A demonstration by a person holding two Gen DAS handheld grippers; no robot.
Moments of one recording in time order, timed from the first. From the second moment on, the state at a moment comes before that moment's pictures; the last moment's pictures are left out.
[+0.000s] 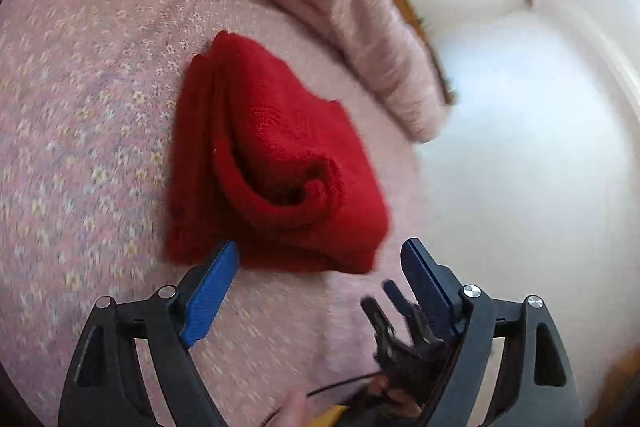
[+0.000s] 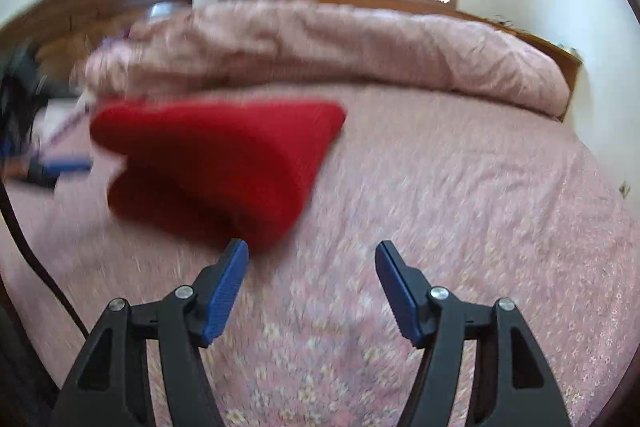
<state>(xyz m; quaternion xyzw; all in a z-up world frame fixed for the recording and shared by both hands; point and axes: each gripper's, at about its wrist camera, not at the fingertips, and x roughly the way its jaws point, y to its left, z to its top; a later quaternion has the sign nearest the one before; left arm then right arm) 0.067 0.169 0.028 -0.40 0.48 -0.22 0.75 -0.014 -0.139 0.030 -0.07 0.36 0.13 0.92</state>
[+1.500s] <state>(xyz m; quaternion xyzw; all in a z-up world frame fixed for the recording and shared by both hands) 0.069 0.132 0.023 -0.20 0.41 -0.08 0.89 0.031 -0.111 -0.005 -0.18 0.34 0.06 0.92</state>
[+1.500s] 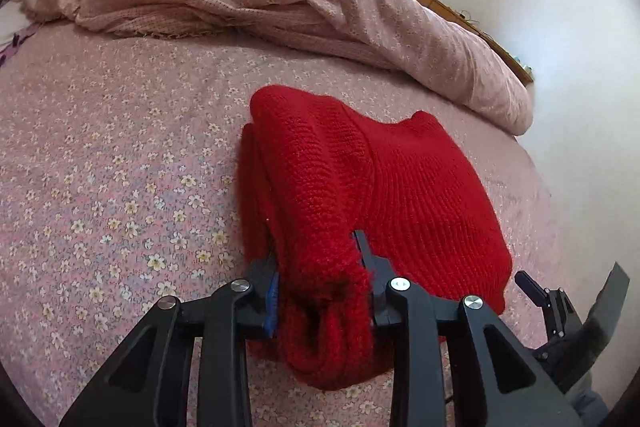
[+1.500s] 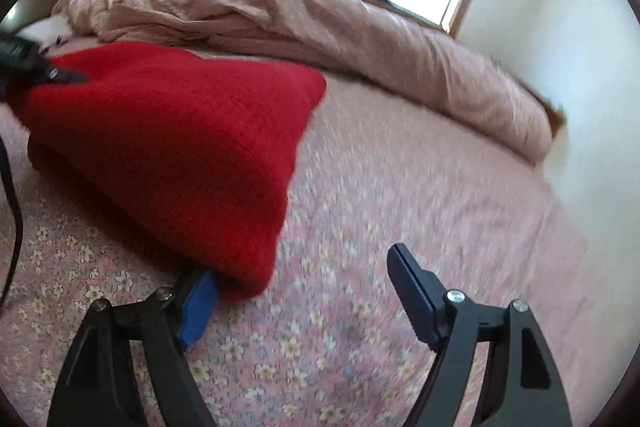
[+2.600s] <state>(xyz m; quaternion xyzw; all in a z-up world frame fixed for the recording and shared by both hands) 0.085 0.104 0.066 -0.17 0.38 -0.08 0.90 0.098 -0.085 0.063 0.09 0.33 0.28 0.90</state>
